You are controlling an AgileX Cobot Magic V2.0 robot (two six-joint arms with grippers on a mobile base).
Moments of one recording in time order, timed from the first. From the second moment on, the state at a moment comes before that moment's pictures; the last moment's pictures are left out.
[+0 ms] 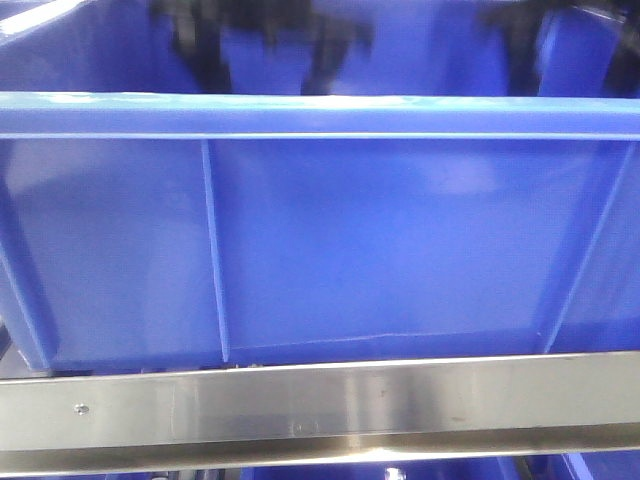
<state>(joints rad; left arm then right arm) -0.76 2.01 -2.04 0.30 1.23 -0.47 0.29 1.60 -1.47 -0.22 1.01 0.32</state>
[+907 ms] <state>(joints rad) -0.89 1.42 -1.32 0.39 1.07 -0.42 0.29 1.09 -1.08 -0.22 0.97 0.32</state>
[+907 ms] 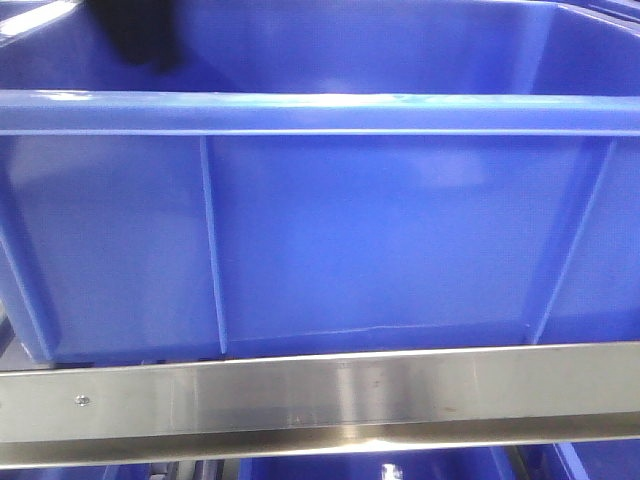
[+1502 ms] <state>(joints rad) -0.89 0.63 -0.84 0.41 0.72 -0.42 0.29 0.49 -0.79 -0.22 0.80 0.32</state>
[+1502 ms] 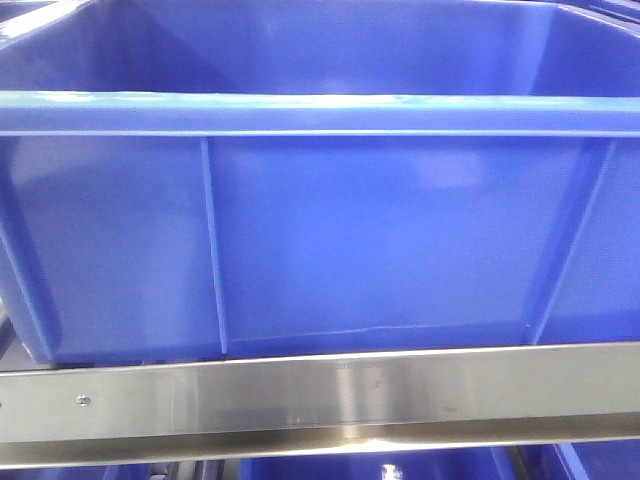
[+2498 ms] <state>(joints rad) -0.87 0.33 -0.60 0.32 0.67 -0.42 0.29 0.16 -0.50 -0.22 0.62 0.32</state>
